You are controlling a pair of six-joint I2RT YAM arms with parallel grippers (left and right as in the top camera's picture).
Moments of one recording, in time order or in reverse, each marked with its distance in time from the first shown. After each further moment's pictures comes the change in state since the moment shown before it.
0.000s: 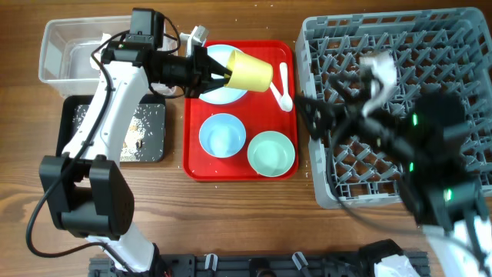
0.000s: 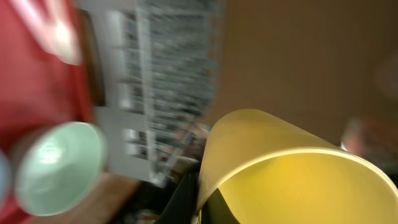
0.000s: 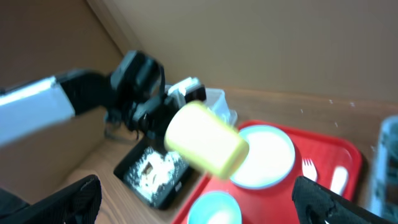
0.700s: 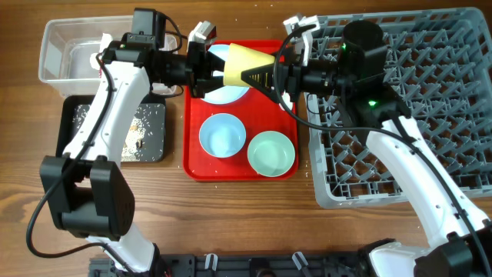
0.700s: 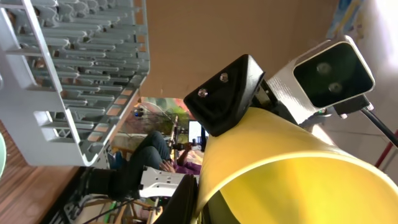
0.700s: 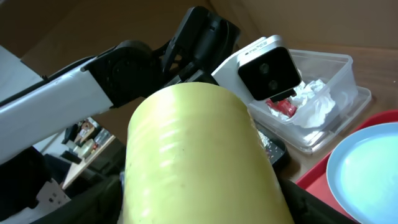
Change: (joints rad) left arm -0.013 -0.002 0.000 -0.003 0.304 0.011; right arm 0.067 0.470 0.061 0.414 -0.465 0.163
